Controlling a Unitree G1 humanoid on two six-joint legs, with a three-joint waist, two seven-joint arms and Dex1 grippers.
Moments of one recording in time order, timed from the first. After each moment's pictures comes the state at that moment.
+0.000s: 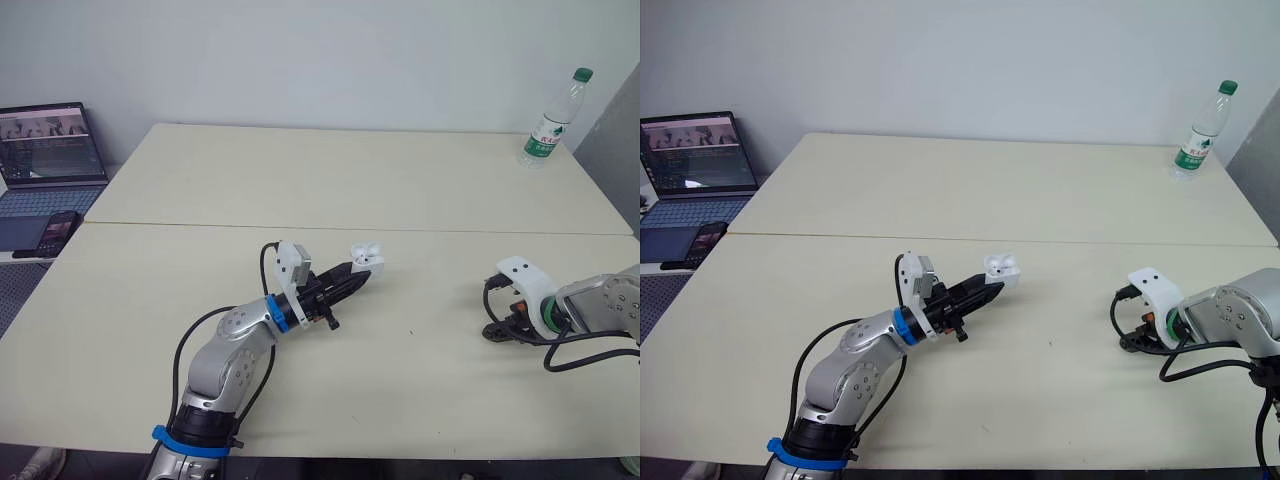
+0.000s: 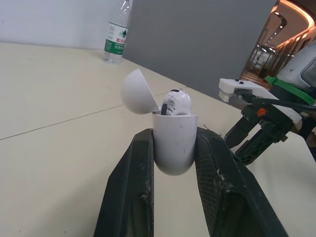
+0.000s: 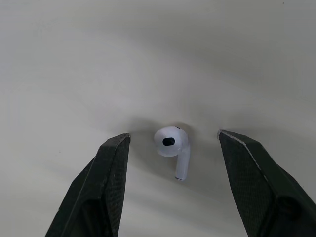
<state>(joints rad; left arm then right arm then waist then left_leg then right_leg) -0.25 0.24 -0.11 -0.18 -0.52 0.38 -0.75 -0.53 -1.03 0.14 -0.21 0.90 1.60 0.23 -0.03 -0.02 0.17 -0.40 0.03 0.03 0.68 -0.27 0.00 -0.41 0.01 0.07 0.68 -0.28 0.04</state>
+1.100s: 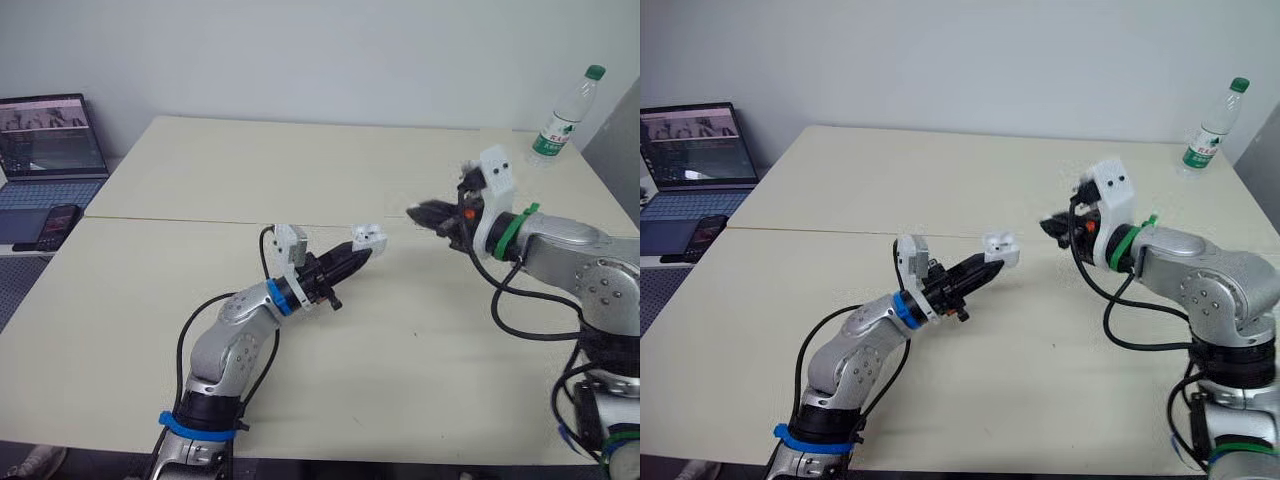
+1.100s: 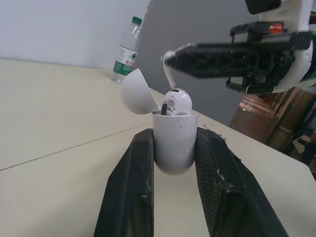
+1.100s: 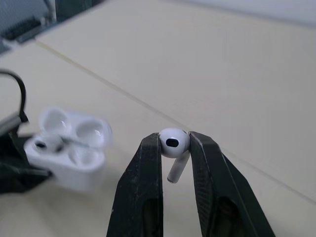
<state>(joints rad) -0.33 0.20 -0.06 -0.18 -0.58 0.43 -0.71 -0.68 -0.57 -0.11 -0.40 0.83 1.12 0.24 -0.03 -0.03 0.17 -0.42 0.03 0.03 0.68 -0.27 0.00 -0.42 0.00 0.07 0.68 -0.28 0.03</state>
